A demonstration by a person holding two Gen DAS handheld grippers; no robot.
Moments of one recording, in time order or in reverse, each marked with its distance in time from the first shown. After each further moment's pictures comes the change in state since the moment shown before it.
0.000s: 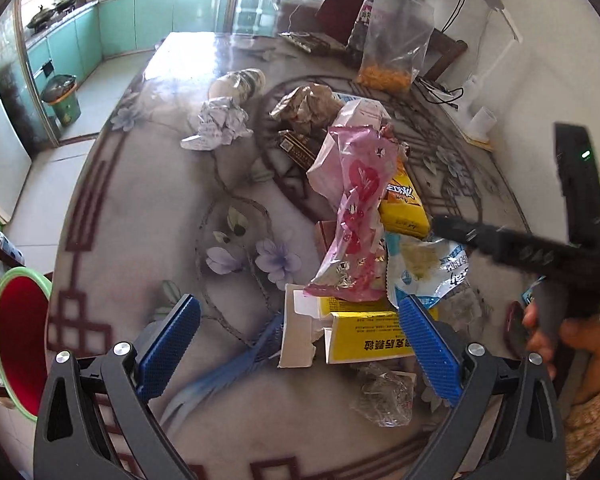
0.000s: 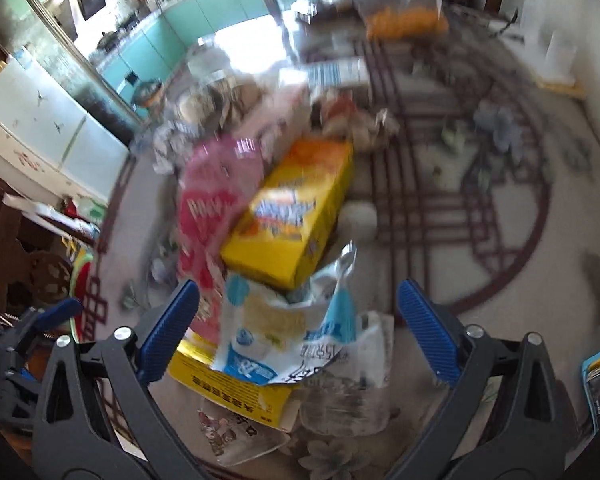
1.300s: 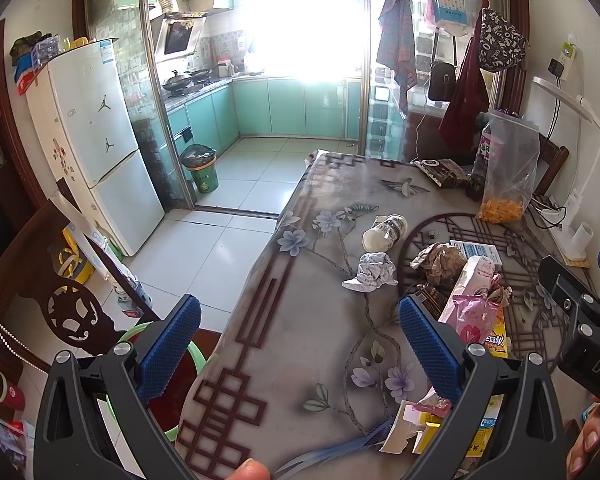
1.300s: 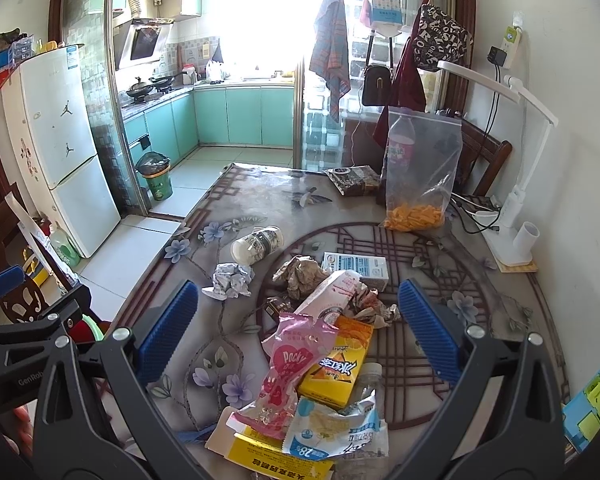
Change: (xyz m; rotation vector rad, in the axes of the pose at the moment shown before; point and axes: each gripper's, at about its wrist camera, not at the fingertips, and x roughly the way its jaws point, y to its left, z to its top) left arm -0.113 0.021 0.049 -0.149 -0.374 0.485; right arm -0.117 0.127 0.028 -0.255 -0.515 -0.165
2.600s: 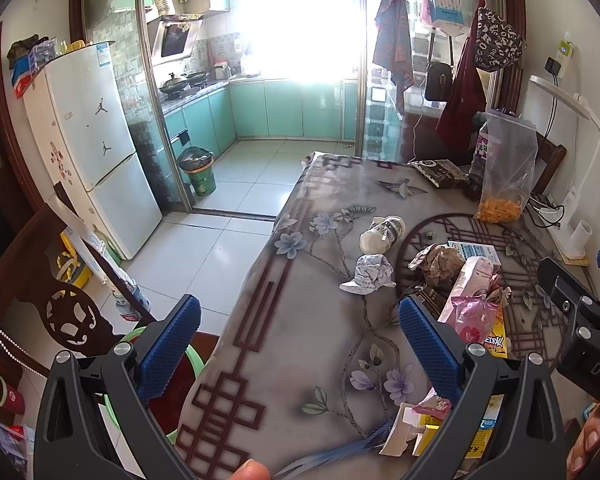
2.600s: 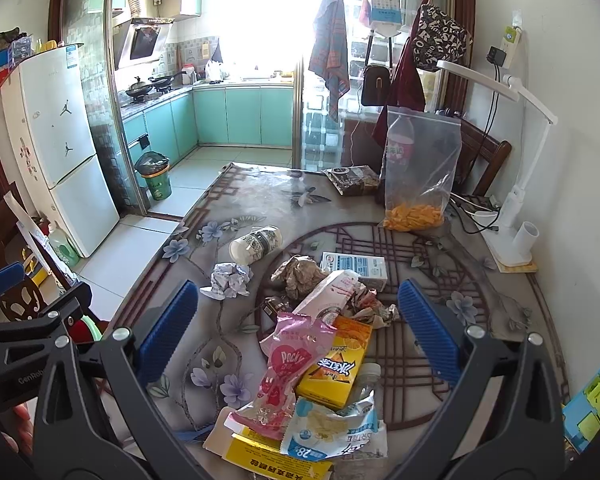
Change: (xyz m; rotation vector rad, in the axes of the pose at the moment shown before) left arm 0.001 -0.003 0.000 0.011 -0.009 -0.005; right arm 0.000 -0.004 -0.003 0.002 0.000 0.000
